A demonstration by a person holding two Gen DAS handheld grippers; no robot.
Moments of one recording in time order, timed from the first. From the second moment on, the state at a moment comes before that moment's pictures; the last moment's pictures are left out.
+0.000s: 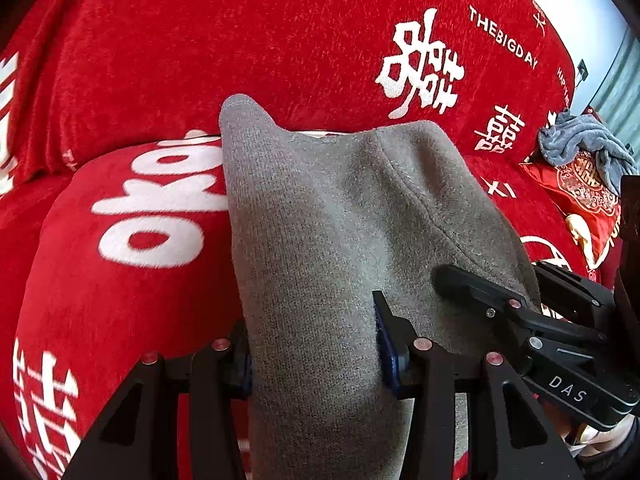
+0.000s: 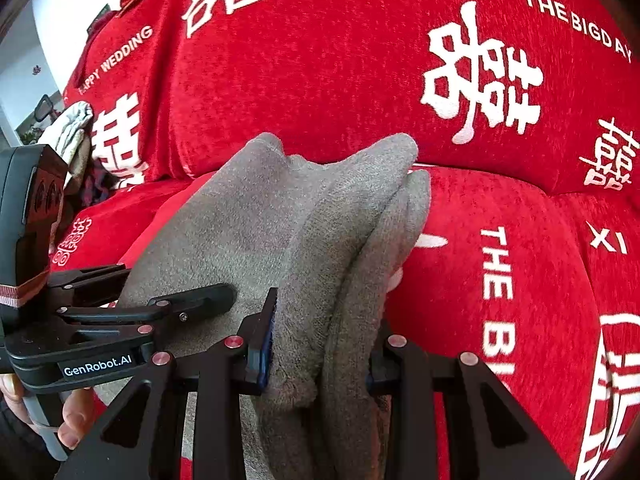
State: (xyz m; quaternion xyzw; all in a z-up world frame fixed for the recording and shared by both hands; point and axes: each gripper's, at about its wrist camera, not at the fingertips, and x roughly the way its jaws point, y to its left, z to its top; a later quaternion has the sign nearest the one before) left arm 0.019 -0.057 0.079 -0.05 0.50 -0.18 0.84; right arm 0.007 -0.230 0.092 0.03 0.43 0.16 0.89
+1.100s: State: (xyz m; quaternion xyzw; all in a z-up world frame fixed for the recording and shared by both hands) left arm -0.094 -0.010 0.077 -0.04 0.48 -0.16 0.86; right arm -0.101 -0.180 0.084 0.00 0.40 0.19 0.90
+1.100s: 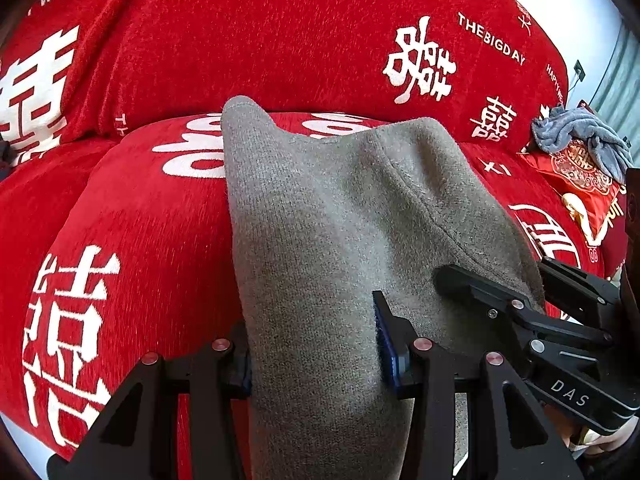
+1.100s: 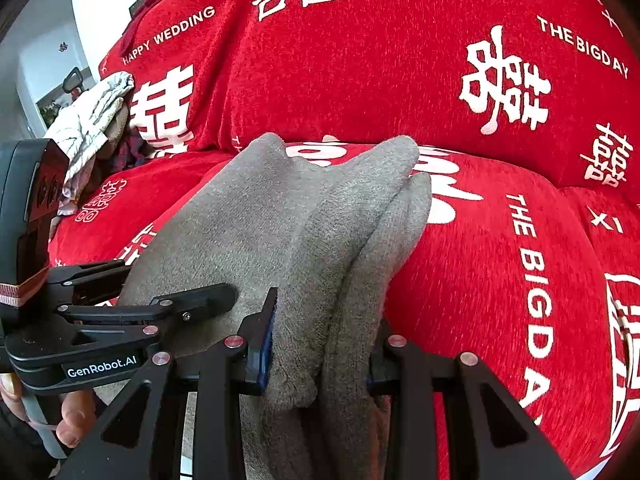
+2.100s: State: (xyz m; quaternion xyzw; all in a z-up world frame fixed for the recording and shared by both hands) left arm -0.027 0.018 0.044 0.00 0.52 -0.05 0.85; right arm -0.045 -0.198 0.065 0.04 0.44 0.23 0.87
